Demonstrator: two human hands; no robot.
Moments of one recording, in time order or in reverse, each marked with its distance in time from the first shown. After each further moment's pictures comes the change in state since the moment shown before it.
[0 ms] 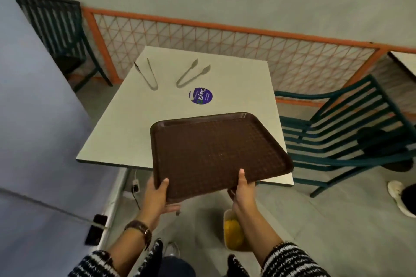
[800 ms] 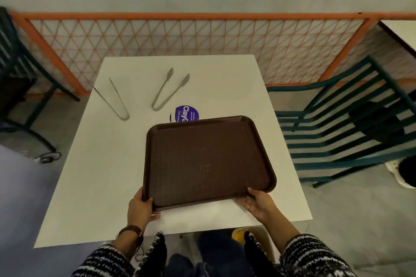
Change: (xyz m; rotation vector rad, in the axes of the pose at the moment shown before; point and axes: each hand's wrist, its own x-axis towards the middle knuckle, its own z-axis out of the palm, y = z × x) left_hand 0.220 0.052 0.010 0.501 0.074 -0.005; right_hand 0.152 -0.058 0.028 0.162 0.020 0.346
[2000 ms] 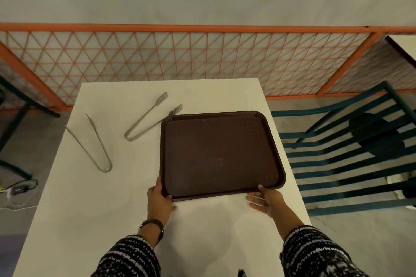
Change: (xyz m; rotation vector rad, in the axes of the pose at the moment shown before) left_hand 0.172 0.127 0.093 0.108 -0.074 0.180; right_hand 0.119 -0.155 0.092 -0.306 0.229 -0.023
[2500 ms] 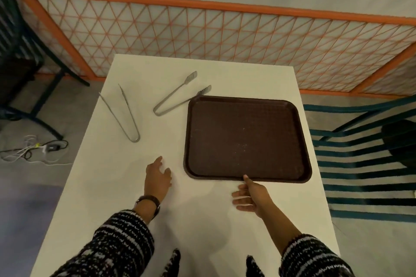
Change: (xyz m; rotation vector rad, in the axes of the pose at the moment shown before) left_hand 0.006 -0.019 -0.057 -0.088 0.124 -0.104; right_hand -0.059 0.036 0.078 -0.343 -0.193 0.028
